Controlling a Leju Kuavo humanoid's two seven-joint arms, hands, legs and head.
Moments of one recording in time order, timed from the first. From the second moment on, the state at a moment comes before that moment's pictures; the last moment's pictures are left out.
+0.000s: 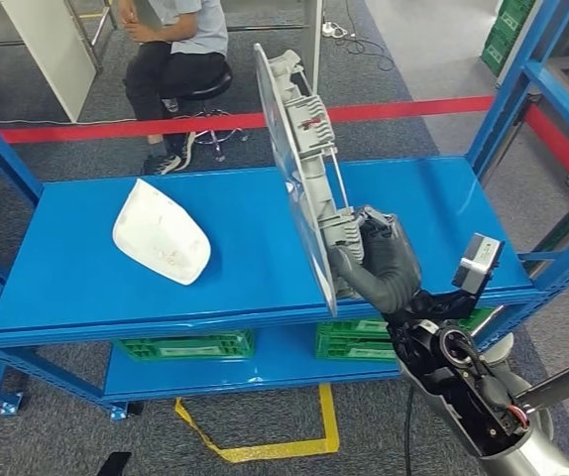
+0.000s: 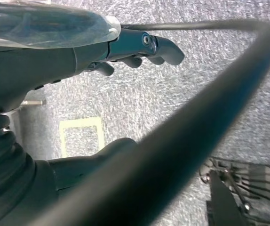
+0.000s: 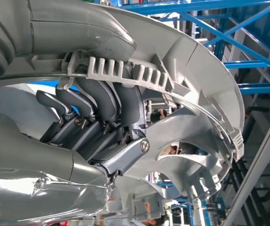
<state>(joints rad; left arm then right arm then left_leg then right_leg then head) -0.11 0.10 -0.39 -0.20 0.27 0.07 0.18 -0.41 -0.14 0.63 -1.66 -0.44 0.13 -0.37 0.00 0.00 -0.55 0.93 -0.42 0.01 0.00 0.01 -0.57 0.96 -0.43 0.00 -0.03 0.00</state>
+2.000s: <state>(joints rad) -0.12 0.10 -0.42 -0.20 0.26 0.06 0.19 -0.40 -0.14 0.63 -1.67 -0.40 0.11 -0.36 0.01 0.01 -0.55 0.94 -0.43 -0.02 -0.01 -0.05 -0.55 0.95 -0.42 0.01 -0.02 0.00</state>
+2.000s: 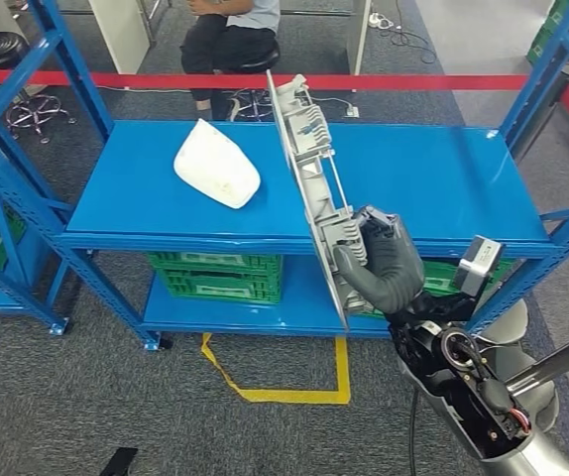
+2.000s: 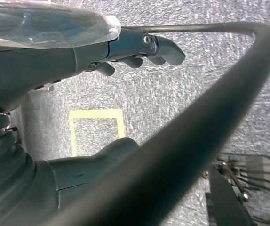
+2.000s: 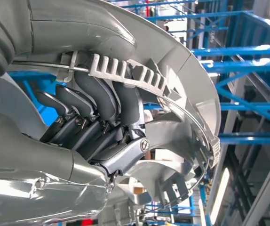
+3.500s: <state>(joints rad) -0.11 0.10 -0.45 -0.20 0.29 0.08 0.18 -0.40 -0.14 0.63 -1.68 -0.38 0.12 -0.36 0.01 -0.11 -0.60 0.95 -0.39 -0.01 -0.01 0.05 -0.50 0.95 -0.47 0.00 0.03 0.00</state>
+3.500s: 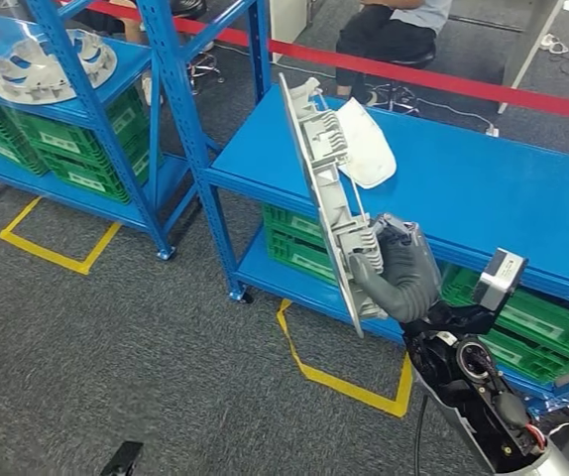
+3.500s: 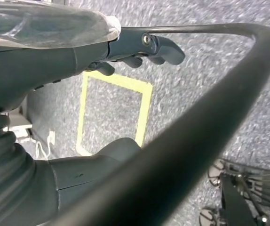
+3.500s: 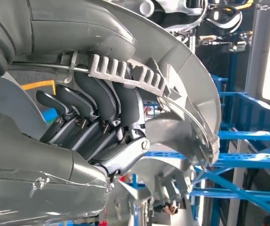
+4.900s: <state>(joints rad) -0.08 0.11 -0.45 -0.19 0.34 0.11 0.17 -0.44 -0.11 0.65 -1.64 -0.38 0.17 -0.38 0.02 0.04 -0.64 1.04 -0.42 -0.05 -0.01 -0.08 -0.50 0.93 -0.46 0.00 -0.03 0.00</state>
